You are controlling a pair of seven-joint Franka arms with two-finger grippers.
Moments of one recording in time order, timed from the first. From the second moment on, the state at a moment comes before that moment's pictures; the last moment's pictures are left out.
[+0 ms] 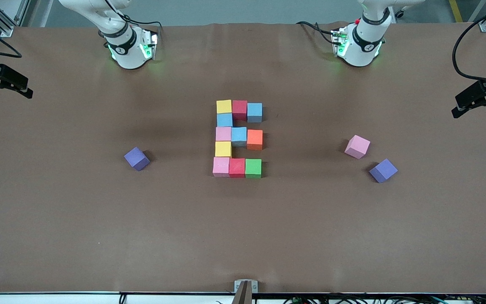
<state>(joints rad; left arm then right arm) 0.00 0.03 -0.02 -1.45 -0.03 1.57 -0.02 0.01 -0.07 -0.06 -1.56 0.00 1.45 -0.06</state>
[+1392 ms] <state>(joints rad) 0.00 0.02 -0.02 -1.45 -0.03 1.57 -0.02 0.01 -0.07 -0.05 -1.49 0.00 1.37 -0.07</state>
